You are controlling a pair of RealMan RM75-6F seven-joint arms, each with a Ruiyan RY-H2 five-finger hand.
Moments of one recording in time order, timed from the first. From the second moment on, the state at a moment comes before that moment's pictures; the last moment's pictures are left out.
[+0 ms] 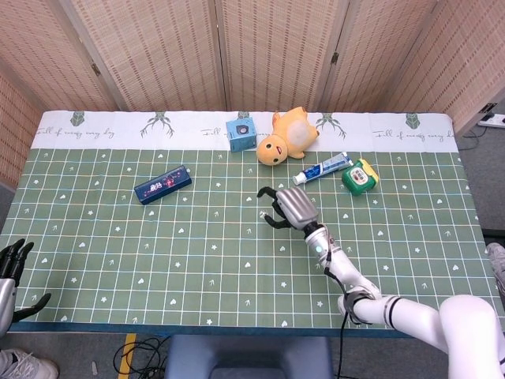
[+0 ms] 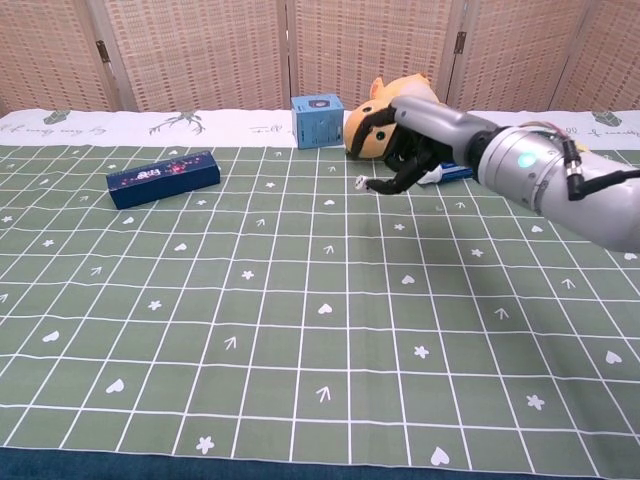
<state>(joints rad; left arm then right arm) -0.03 -1.11 -0.03 -1.59 1.50 1.55 0.10 0.83 -1.70 0.27 -1.19 -1.29 0.93 0.11</state>
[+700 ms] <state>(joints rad) -0.07 -1.13 -0.05 -1.59 1.49 1.52 0.14 0.56 -1.29 0.14 -1.50 -1.39 1.20 -0.14</state>
